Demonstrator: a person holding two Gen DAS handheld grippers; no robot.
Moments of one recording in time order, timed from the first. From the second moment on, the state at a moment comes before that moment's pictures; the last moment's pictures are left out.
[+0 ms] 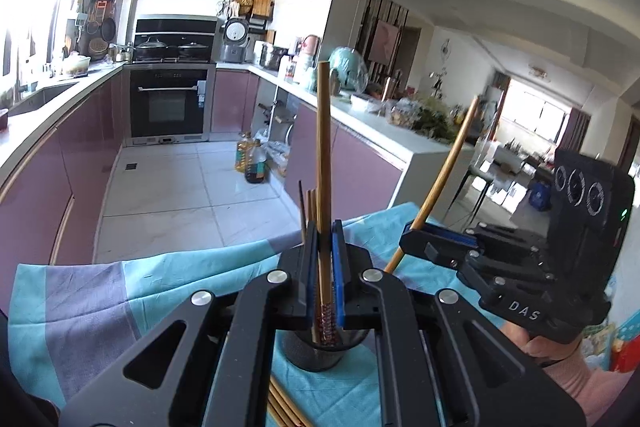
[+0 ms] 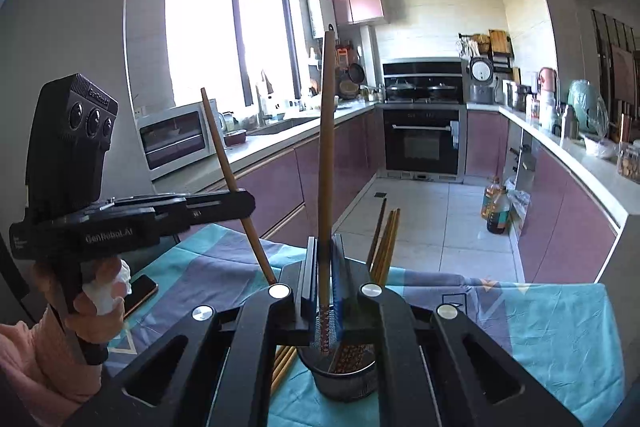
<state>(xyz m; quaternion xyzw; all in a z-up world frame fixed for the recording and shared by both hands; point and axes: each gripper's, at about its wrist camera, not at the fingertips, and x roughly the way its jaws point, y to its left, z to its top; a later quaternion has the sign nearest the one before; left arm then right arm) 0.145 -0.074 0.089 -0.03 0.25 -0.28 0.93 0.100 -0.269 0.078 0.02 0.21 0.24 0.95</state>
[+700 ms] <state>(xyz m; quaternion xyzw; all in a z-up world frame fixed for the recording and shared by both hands) 0.201 -0.112 0.018 0.02 0.37 -0.27 0.89 0.144 -0.267 0.014 0.04 0.33 0.22 0.91</state>
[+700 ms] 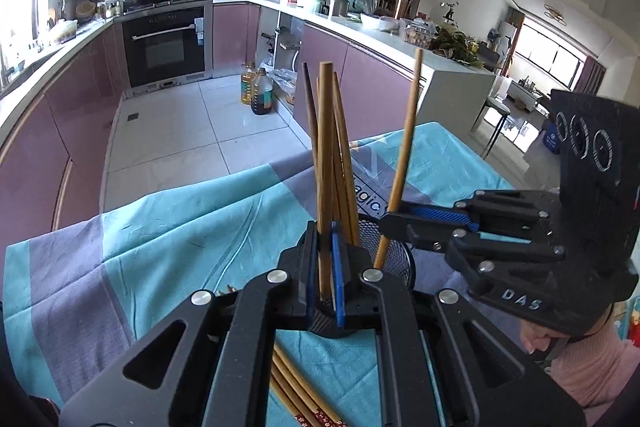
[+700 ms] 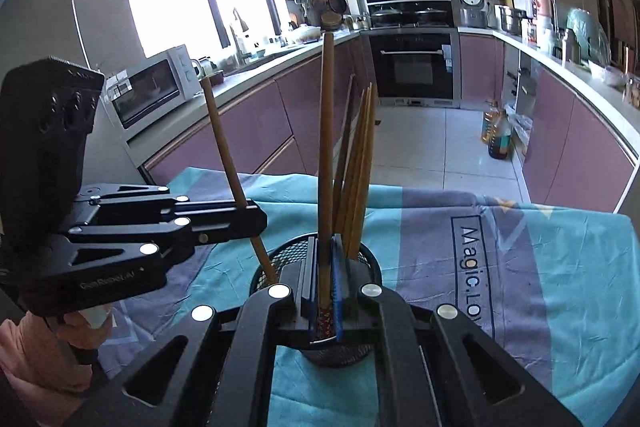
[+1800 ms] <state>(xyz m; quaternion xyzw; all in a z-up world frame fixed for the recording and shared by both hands) 0.156 -0.049 0.015 -0.03 0.30 -0.20 0.93 0.097 -0.254 0.029 0.03 0.29 0.26 0.92</state>
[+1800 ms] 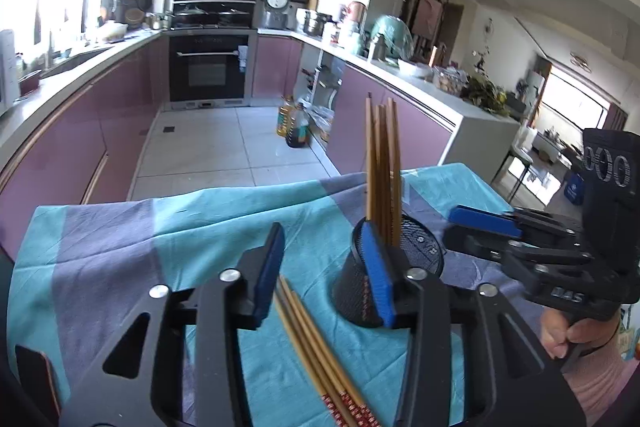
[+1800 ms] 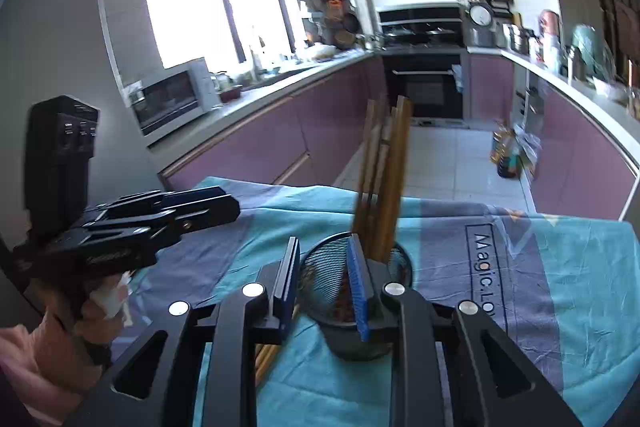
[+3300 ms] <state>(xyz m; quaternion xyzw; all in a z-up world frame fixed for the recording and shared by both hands) 0.117 -0.031 -0.092 0.02 0.40 -0.12 0.91 0.078 -0.182 -0.085 -0.02 0.42 0.26 0.87</state>
